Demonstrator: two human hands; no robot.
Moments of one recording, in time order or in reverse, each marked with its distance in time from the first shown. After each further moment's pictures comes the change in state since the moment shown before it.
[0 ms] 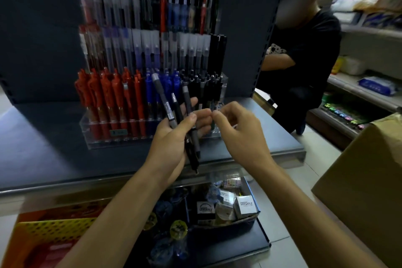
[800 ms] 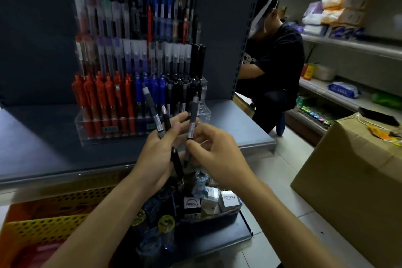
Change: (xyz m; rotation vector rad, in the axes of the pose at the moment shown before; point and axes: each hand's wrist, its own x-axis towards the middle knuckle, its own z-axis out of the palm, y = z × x) left_hand -0.037 0.001 0.002 -0.029 -0.117 -0.105; right_hand -0.057 -0.028 -0.014 0.109 -0.244 0.037
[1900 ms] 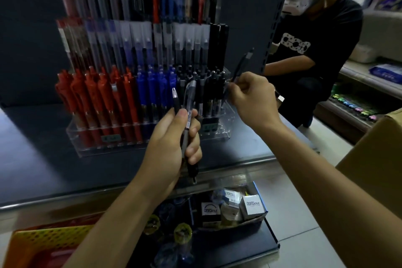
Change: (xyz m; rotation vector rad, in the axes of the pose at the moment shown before) left_hand 0.040 0.006 -0.010 0.056 0.053 0.065; right_hand 0.133 0.046 -0.027 -0.244 0.364 0.050
